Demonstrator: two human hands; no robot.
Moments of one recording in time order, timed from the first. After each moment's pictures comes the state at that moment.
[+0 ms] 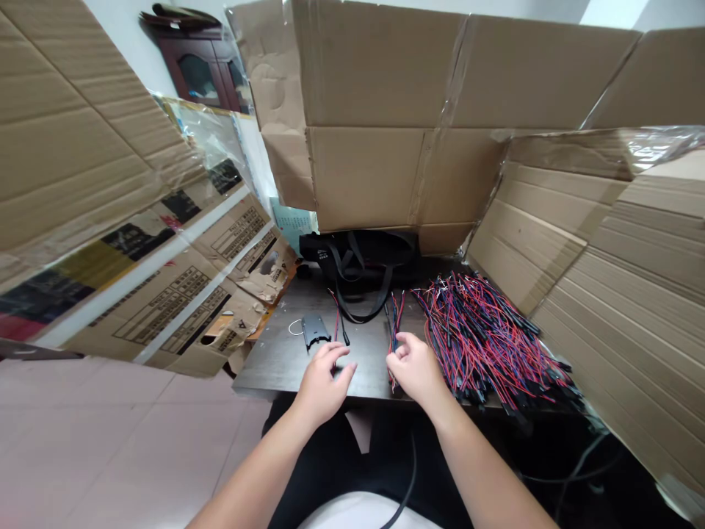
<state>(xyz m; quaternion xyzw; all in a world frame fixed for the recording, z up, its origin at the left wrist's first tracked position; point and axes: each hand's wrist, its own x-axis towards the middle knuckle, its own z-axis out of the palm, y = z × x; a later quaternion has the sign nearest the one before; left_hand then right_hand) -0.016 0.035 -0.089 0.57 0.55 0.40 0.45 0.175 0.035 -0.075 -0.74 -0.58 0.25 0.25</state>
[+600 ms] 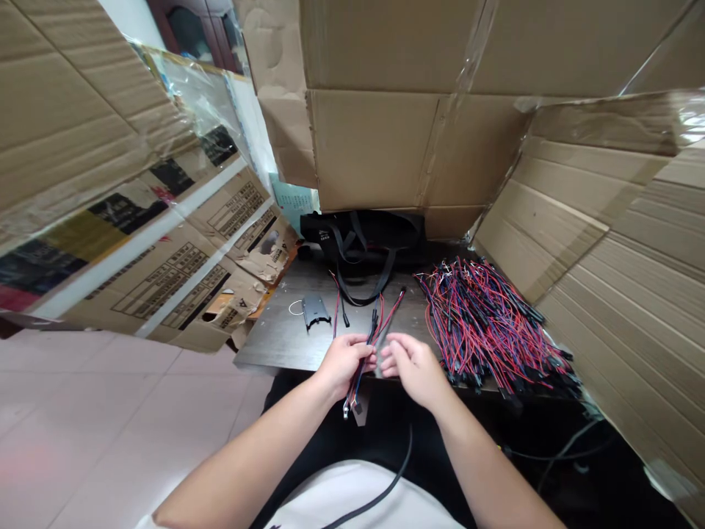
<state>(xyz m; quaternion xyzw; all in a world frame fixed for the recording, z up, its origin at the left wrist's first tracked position) 0.032 0.037 -0.095 0.24 0.48 0.37 0.76 0.175 0.008 -0.077 -0.60 -0.41 0.53 0.44</state>
